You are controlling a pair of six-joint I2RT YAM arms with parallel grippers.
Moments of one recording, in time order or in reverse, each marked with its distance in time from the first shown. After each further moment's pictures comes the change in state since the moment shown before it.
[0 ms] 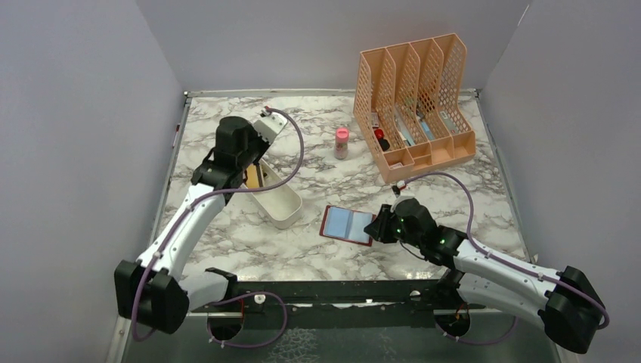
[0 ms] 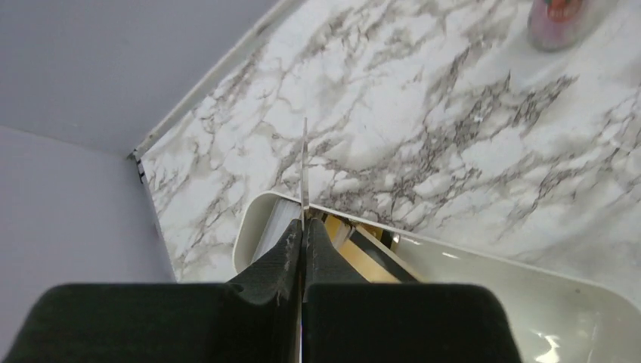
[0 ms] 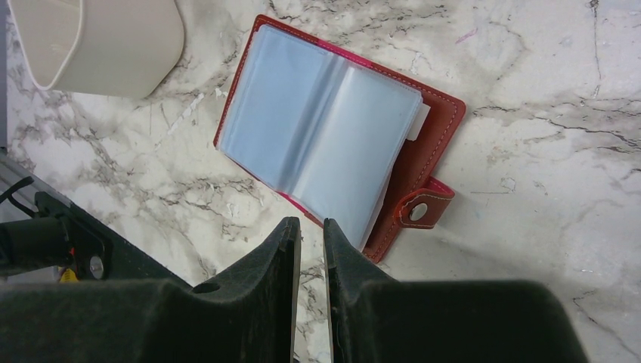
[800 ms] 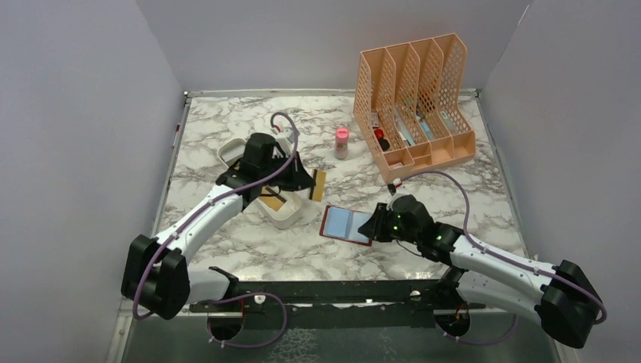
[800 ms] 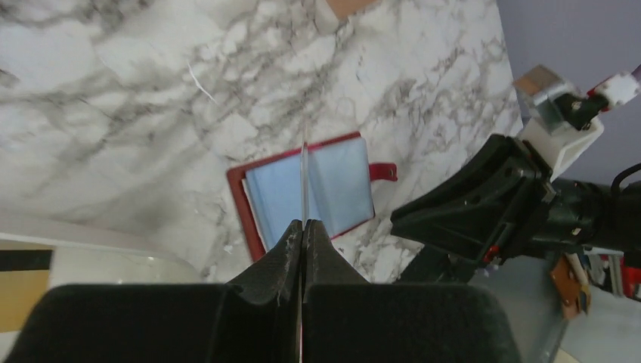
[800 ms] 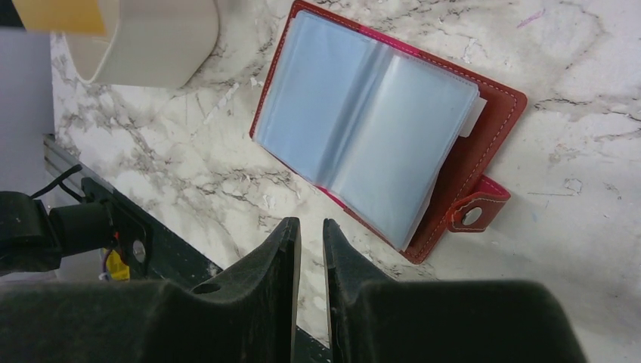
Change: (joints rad) left arm -0.103 0.014 -0.122 0.086 0.511 -1.010; right arm 0.000 0.028 0.029 0.013 -0.082 0.060
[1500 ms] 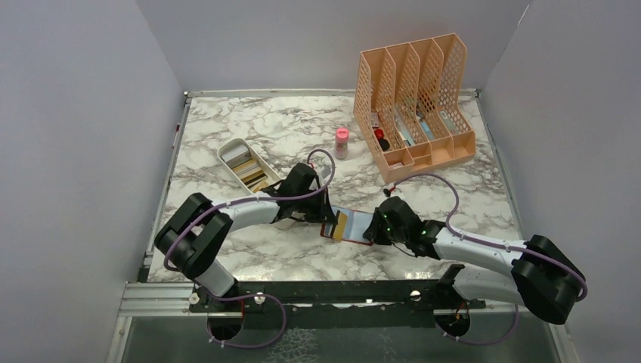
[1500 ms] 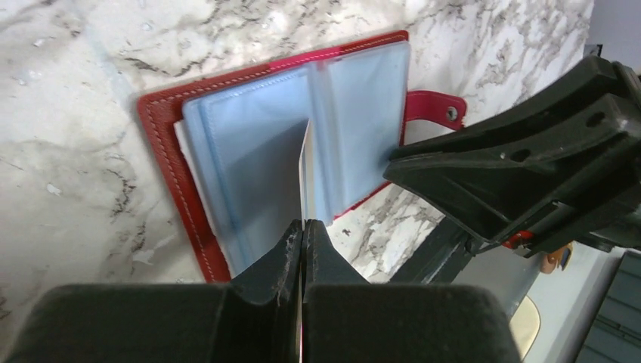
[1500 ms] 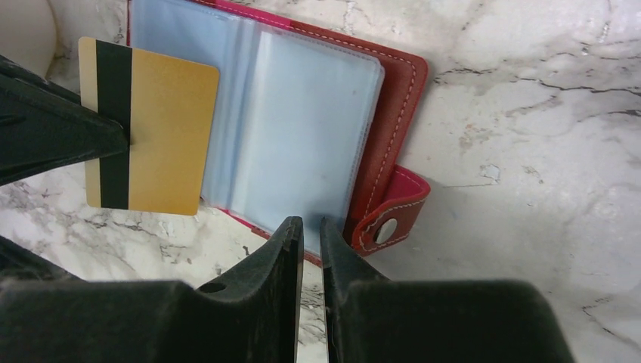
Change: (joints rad) left arm -0.289 0.326 -0.155 0.219 -0.038 -0.209; right arm 0.000 0.247 0.011 0.020 0.093 0.014
